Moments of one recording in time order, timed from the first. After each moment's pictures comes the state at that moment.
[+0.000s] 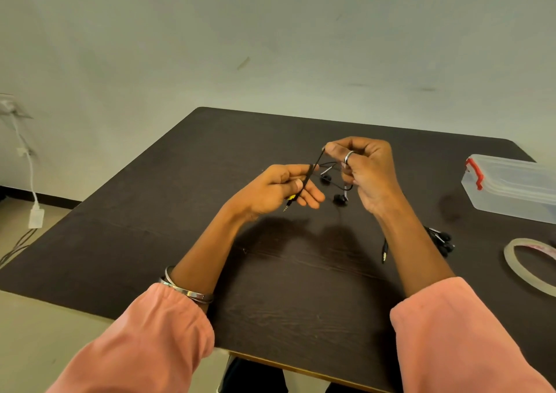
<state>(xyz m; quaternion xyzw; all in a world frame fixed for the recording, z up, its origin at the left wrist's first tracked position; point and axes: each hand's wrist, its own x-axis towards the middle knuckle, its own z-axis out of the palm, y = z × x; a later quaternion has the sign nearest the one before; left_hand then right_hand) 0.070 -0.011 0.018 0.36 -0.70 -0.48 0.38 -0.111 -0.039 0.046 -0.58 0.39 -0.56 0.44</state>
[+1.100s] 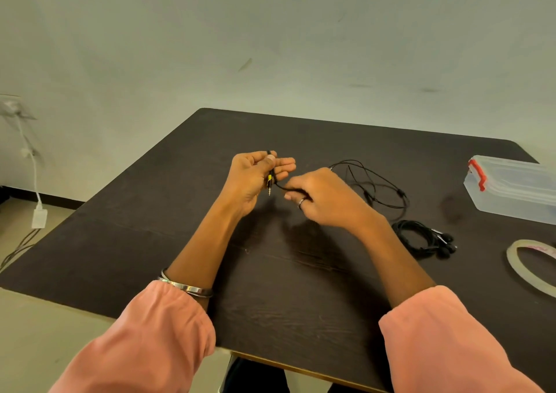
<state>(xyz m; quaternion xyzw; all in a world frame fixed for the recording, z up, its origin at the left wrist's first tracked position) 0.085 -0.025 0.018 0.43 -0.42 -0.52 0.61 -0.076 -0.022 0.032 -0.92 0.35 -0.18 0.07</state>
